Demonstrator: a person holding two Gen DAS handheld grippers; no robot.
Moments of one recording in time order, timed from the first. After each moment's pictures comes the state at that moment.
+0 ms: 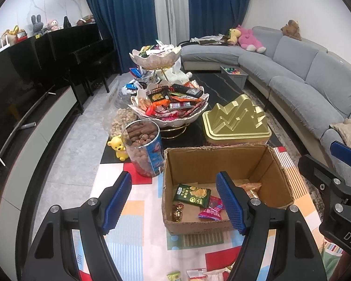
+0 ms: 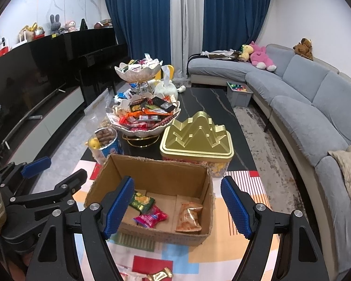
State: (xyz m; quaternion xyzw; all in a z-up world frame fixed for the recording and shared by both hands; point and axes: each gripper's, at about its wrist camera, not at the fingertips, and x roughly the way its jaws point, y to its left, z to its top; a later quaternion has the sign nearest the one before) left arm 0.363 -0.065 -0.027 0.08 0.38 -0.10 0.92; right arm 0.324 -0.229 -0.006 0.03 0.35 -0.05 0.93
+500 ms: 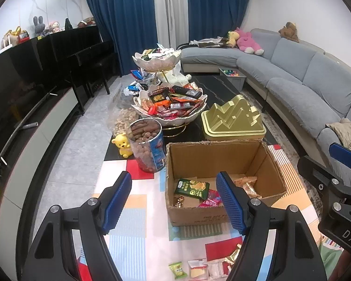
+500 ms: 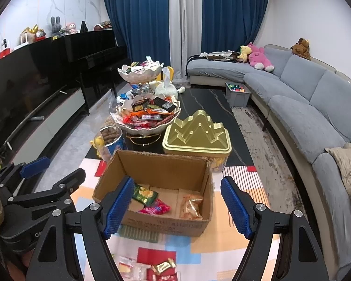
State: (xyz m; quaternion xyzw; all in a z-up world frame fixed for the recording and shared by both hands) left arm 0.337 -0.053 -0.017 0.08 0.37 -0.10 0.92; right arm 0.297 -0.223 0.002 0.03 0.35 -0.05 0.93
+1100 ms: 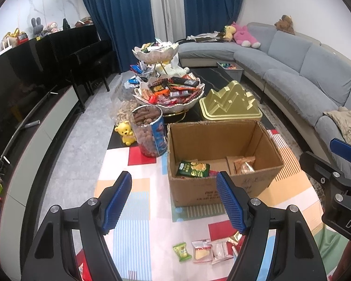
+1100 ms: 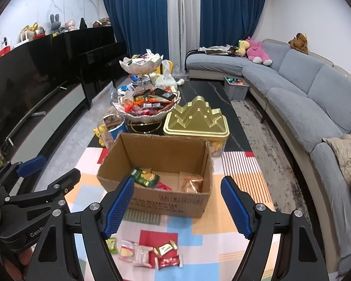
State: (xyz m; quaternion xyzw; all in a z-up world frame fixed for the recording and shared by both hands) left arm 0.296 -0.045 -0.029 0.10 0.38 -0.10 0.91; right arm 0.260 -0.217 -0.010 0.04 0.37 -0.05 0.93
